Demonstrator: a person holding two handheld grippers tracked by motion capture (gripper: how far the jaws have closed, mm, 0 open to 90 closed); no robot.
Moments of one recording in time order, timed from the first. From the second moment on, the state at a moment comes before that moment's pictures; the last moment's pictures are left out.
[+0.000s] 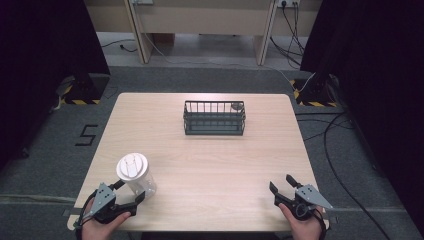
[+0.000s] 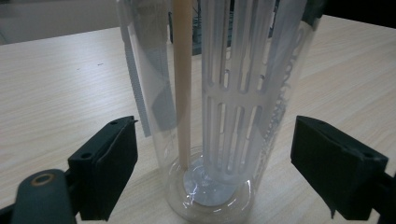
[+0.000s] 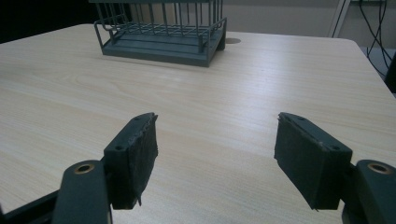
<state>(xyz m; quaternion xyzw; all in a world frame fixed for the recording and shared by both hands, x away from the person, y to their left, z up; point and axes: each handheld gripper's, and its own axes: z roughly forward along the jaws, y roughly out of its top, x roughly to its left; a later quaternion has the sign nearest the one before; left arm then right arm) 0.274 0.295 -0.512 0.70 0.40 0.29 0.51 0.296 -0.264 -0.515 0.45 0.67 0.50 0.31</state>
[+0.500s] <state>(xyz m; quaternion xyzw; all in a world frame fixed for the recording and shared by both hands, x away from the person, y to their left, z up) 0.292 0.285 -0.513 0.70 0.39 0.29 0.52 0.297 -0.263 -0.515 0.45 0.67 0.50 0.31</state>
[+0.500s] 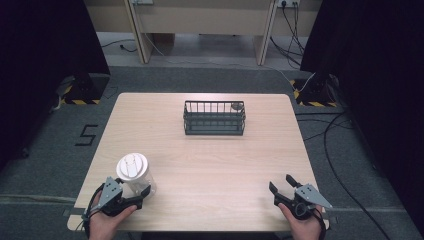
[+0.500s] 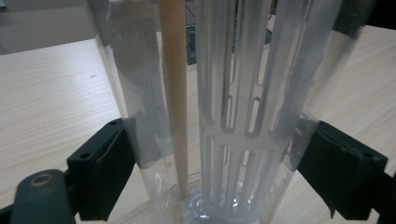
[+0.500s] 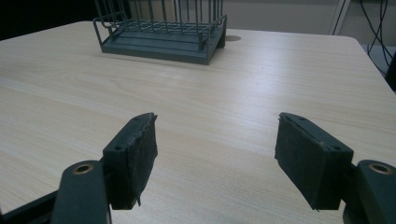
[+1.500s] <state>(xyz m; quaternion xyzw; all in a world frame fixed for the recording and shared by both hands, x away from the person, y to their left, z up) 0.302 0.283 -0.506 0.70 0.38 0.29 0.52 0.298 -0.264 -0.515 0.45 0.67 0.50 0.31</state>
